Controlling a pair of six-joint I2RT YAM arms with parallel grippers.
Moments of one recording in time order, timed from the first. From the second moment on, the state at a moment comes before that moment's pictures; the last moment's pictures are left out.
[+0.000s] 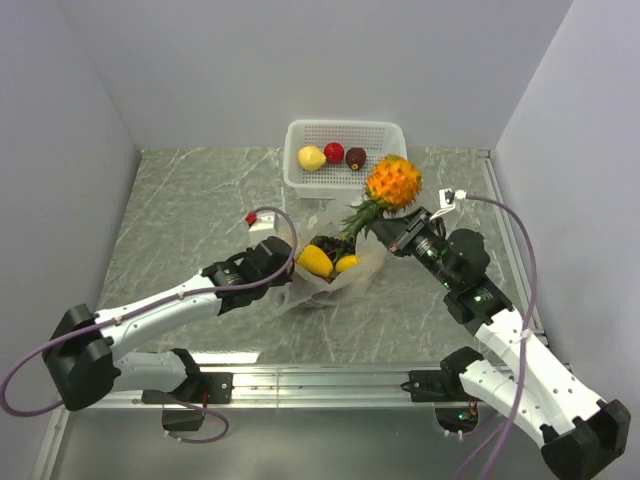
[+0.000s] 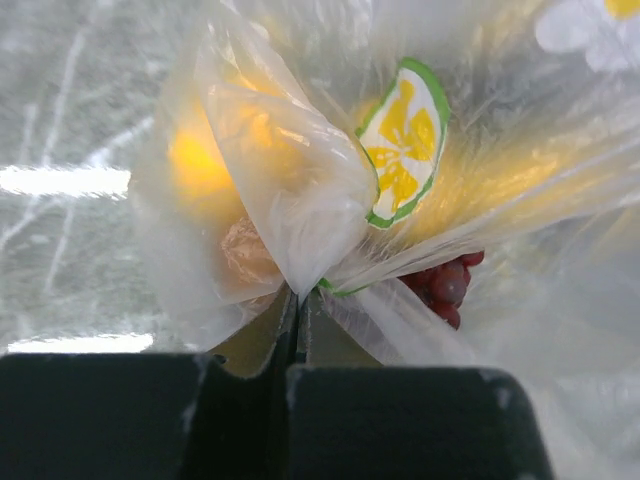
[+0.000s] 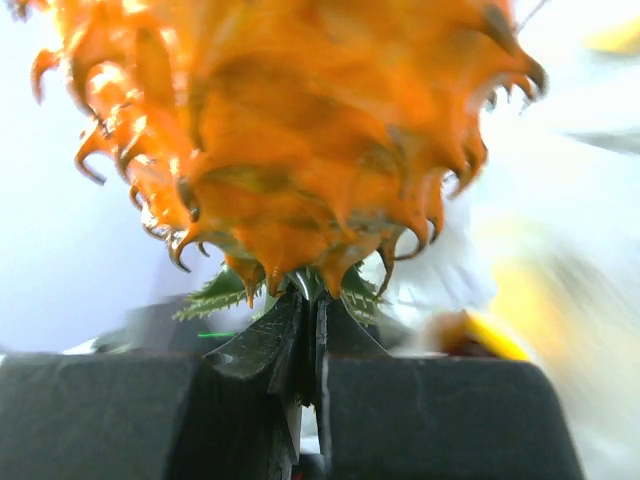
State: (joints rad) left arm -0.89 1.24 0.81 -0.35 -0.49 -0.81; right arm 0.52 0.79 0.70 0.11 -0.15 0.90
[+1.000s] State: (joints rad) left arm -0.80 1.23 0.86 -0.45 -0.36 -0.65; right arm 0.44 1.01 1.21 -0.29 -0.29 0.73
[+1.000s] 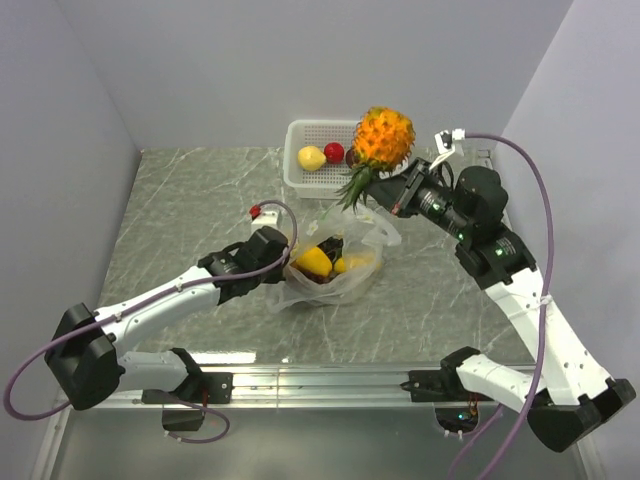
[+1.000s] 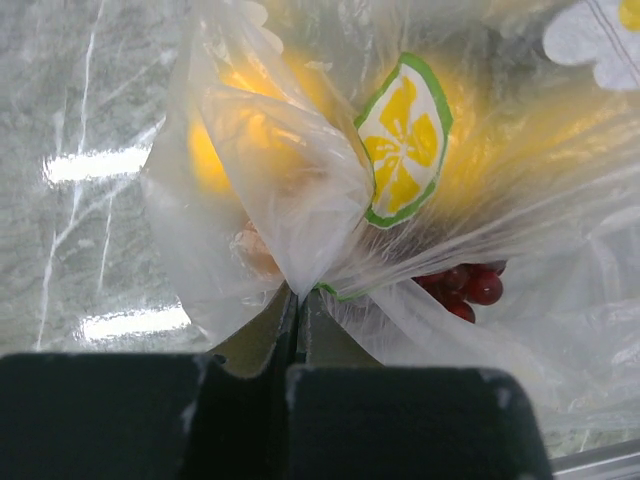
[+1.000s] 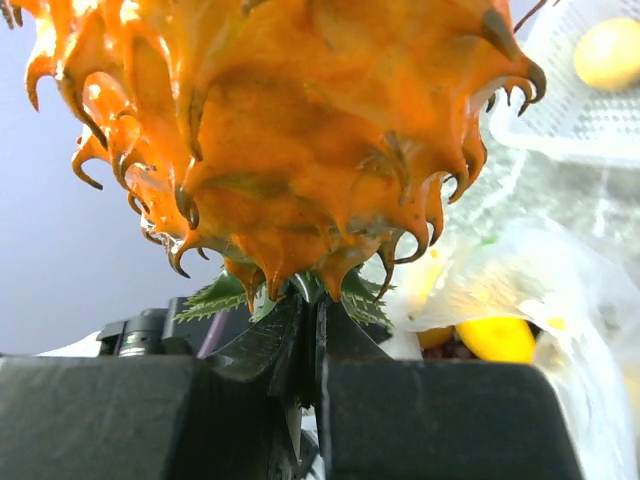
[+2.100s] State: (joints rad) left arm -0.71 1.25 0.90 -0.46 -0.27 -0.46; right arm 0.18 1.98 1.58 -0.11 -0.15 0.74
